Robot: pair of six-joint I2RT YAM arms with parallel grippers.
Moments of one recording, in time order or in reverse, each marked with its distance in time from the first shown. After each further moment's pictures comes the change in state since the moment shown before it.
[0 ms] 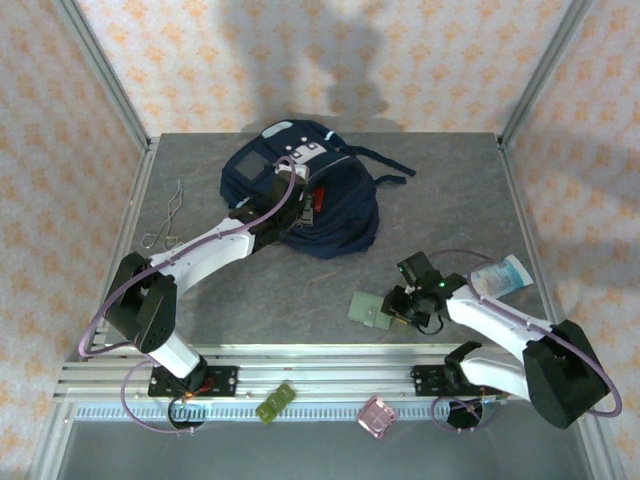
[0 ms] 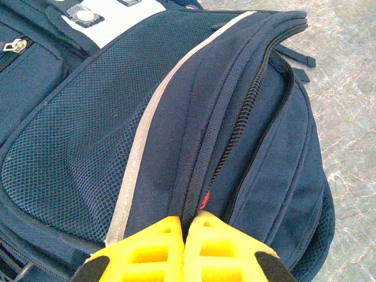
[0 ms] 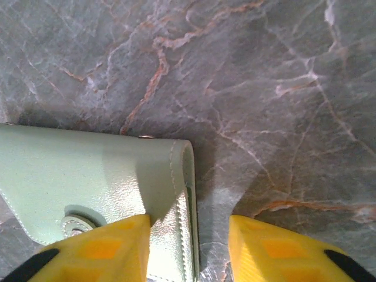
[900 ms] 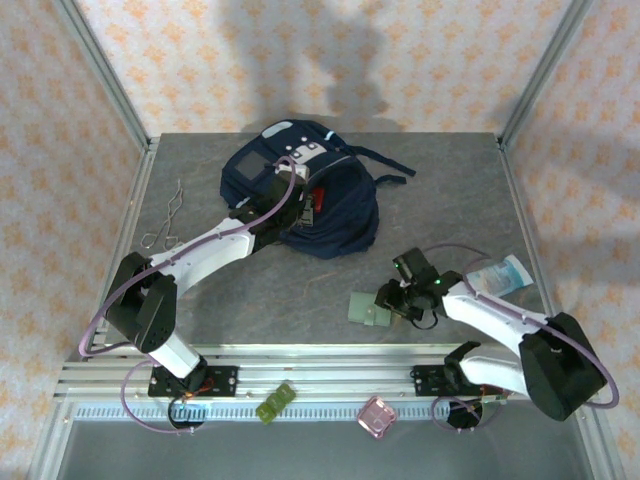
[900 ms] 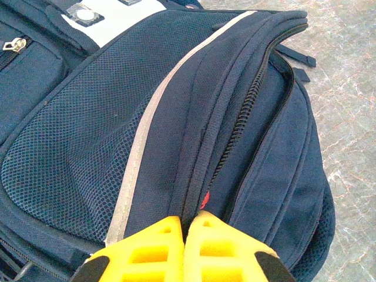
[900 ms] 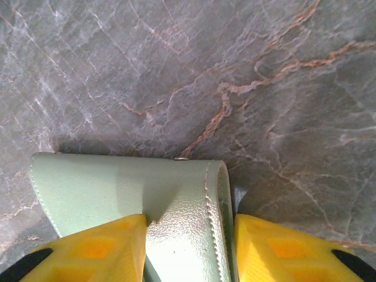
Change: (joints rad) left arm 0.000 0.001 0.000 0.000 0.000 0.000; right arm 0.019 0.047 0.025 0.091 0.014 0.019
